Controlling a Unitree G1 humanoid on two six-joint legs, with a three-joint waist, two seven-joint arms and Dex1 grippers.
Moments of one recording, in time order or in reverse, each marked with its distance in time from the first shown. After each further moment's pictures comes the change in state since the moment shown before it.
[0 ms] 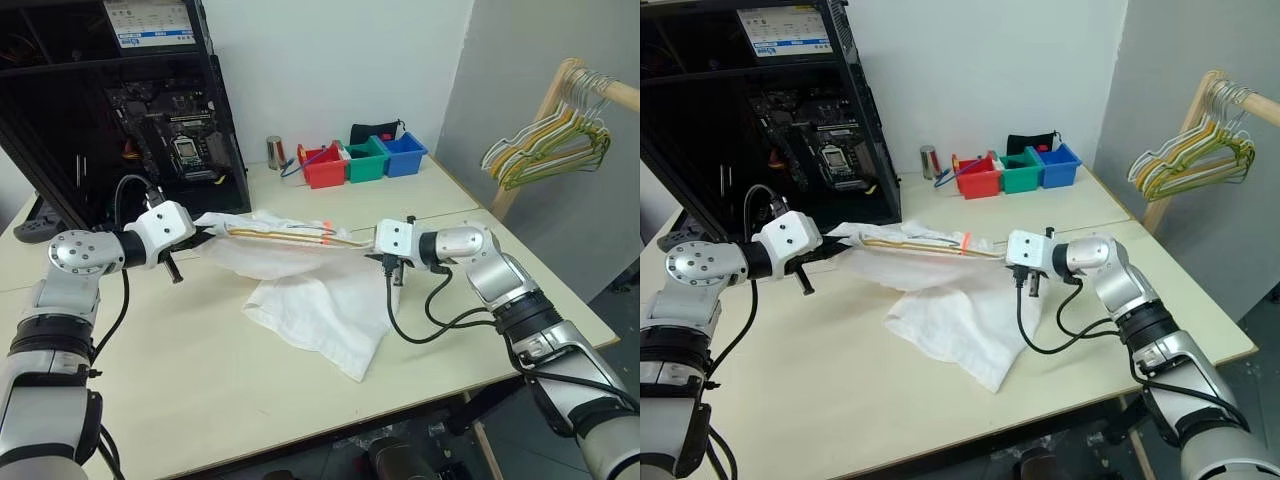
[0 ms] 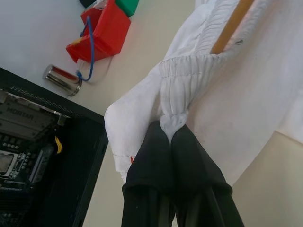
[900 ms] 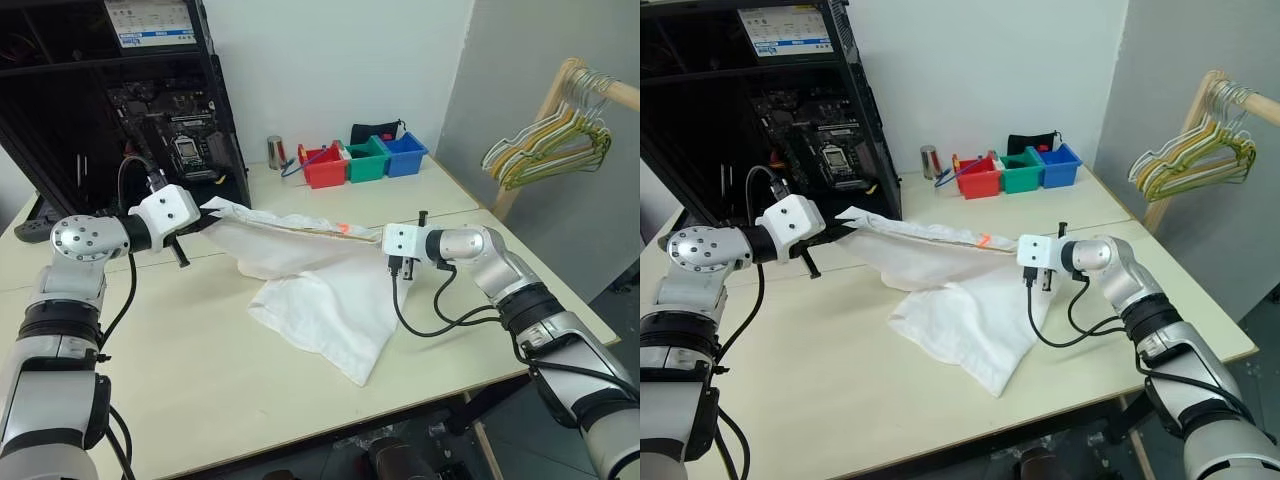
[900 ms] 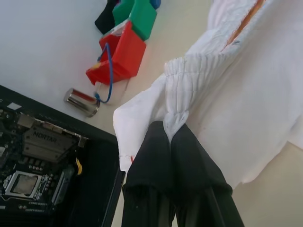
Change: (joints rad) left arm -0.091 -0.033 -0.001 0.014 -0.002 -0.019 0.001; right arm -0.075 -0.015 0.064 0.217 -0.189 -0.113 -0.203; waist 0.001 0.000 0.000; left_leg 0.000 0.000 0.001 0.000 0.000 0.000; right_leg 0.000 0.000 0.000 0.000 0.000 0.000
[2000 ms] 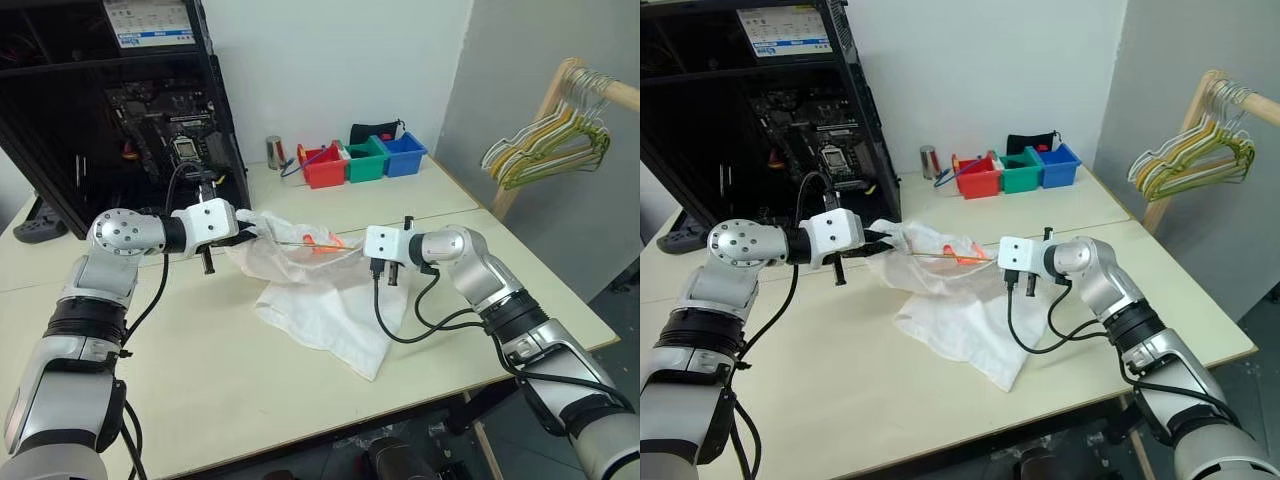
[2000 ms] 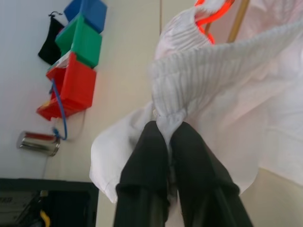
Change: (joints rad) left arm 0.023 -0.044 -0.070 -0.226 0.030 0.118 -0.167; right arm 0.045 0.068 -0.008 -0.231 -0.003 0.260 0.097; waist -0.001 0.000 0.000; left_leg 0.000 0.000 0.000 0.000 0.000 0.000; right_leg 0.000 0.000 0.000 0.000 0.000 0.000
